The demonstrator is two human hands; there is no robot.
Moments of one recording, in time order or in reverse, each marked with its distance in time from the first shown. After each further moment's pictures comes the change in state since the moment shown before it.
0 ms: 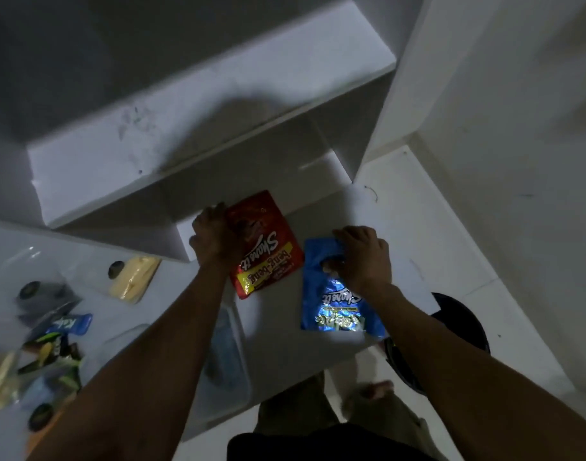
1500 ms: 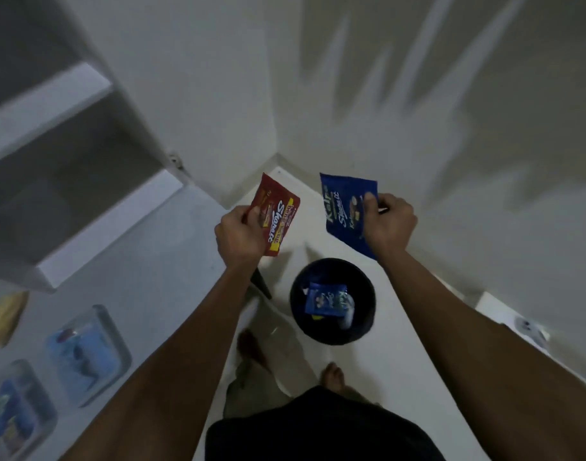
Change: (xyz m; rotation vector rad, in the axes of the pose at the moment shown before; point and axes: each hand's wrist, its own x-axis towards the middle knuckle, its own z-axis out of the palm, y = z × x) left_hand -0.322 0.236 0.066 -0.482 0.047 0.440; right_hand -0.264 0.223 -0.160 0.601 0.911 0.614
